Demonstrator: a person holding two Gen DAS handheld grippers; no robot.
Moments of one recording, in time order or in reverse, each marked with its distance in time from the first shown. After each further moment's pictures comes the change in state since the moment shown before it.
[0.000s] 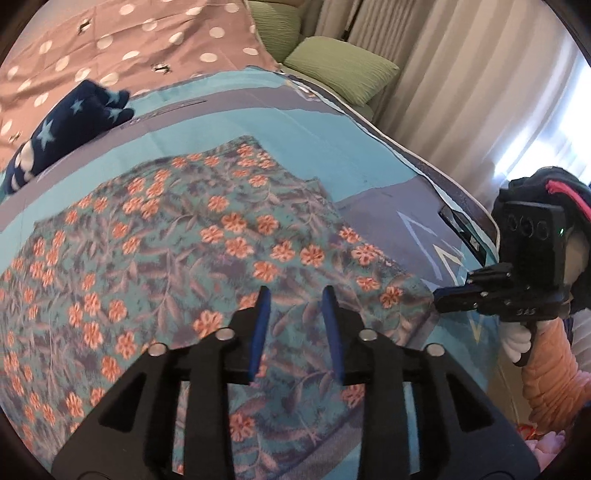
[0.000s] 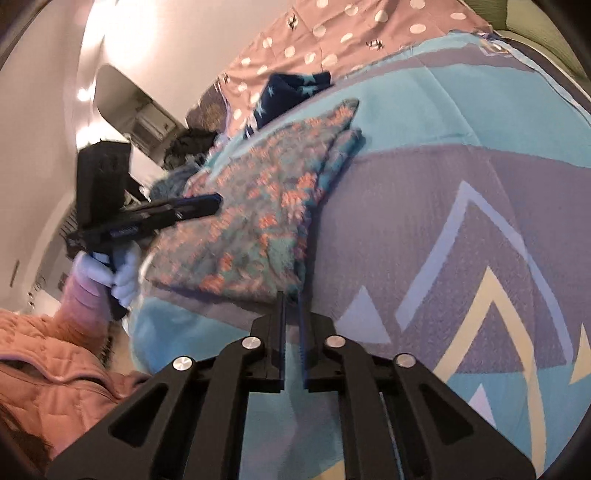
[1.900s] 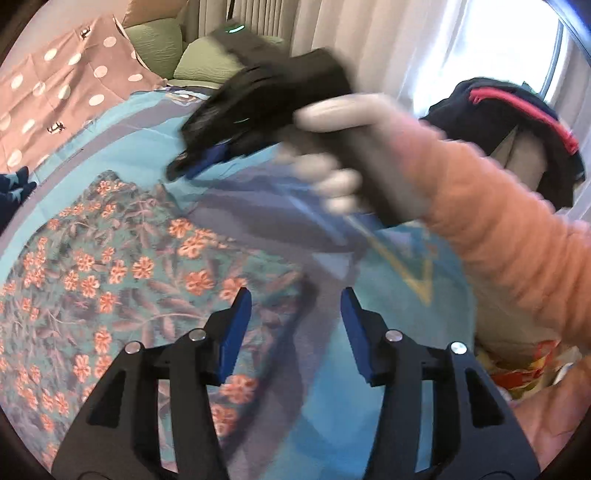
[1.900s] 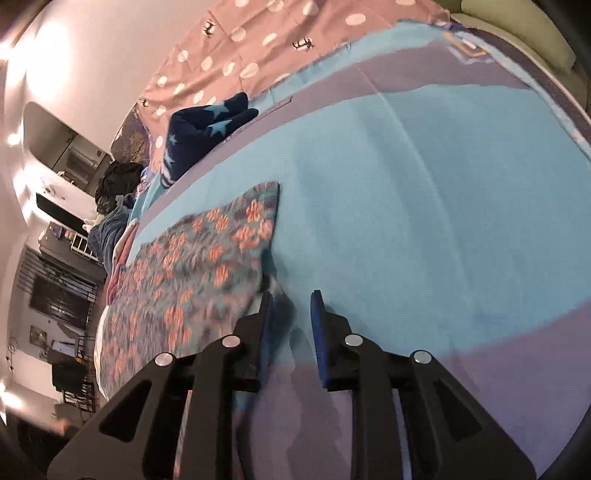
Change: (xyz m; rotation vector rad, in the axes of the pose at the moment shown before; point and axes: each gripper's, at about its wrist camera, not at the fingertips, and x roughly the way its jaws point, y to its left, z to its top) left arm 0.037 -0.105 -0.024 0.351 0.041 -0.161; right arm 0.049 -0.061 0.133 0.172 0.045 -0.219
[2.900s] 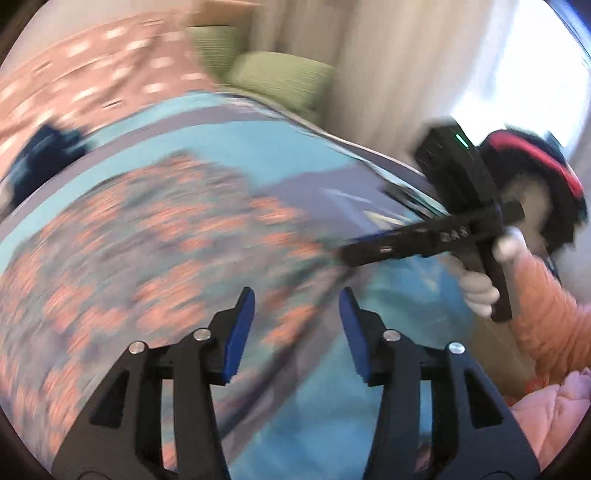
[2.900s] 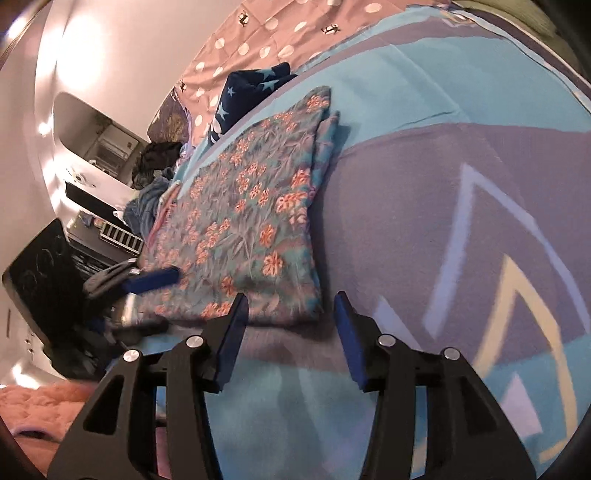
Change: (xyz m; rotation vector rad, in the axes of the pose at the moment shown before) left arm -0.076 0.047 -0.076 -0.239 -0.140 0.100; right arm -0.026 0.041 -0.131 -0.016 0.019 0.069
